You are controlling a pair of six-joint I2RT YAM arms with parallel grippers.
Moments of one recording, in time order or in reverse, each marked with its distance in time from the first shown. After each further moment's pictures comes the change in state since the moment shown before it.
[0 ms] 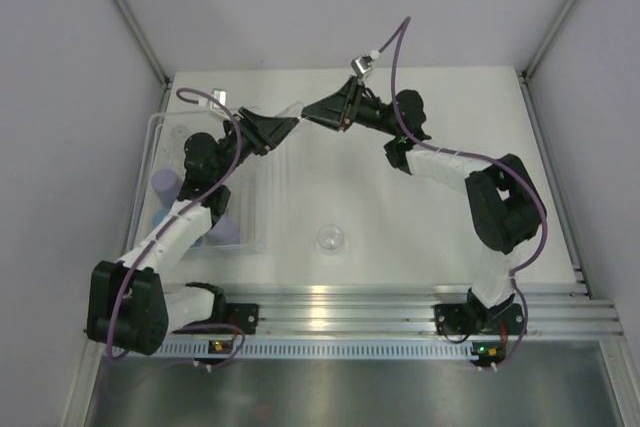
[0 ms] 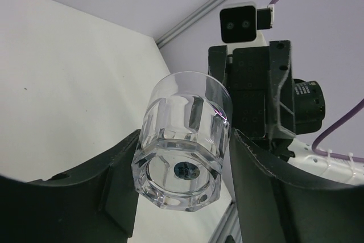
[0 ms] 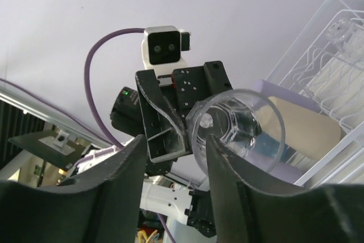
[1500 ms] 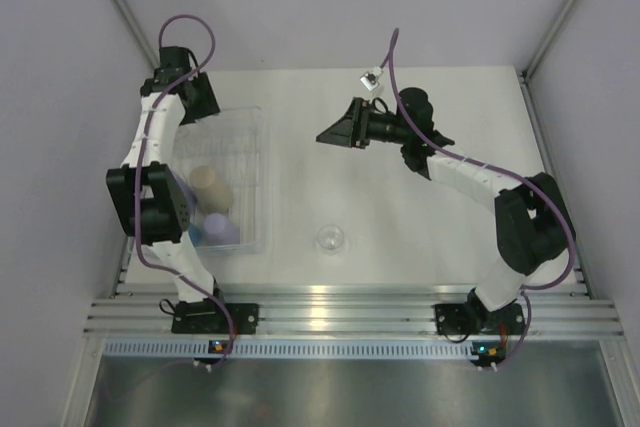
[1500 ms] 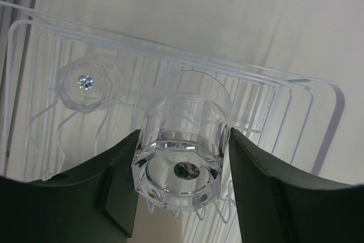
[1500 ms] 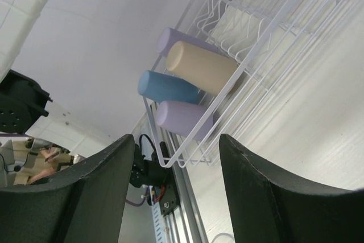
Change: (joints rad) left arm 0.320 0.650 1.054 -1.414 -0.538 0.760; right arm -0.042 -0.186 -0.100 -0.585 -0.017 -0.544
